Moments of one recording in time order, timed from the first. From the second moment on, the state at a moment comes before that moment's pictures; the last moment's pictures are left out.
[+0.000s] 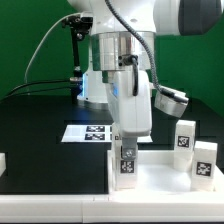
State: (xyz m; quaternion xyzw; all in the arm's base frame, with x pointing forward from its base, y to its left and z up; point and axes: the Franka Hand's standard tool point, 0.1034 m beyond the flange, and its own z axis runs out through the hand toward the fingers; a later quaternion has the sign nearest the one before) arm 0.631 -0.002 0.076 -0.75 0.65 -0.05 0.06
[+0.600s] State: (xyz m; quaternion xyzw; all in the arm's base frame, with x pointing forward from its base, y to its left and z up) arm 0.635 0.000 0.081 -0.94 0.35 -0.05 0.02
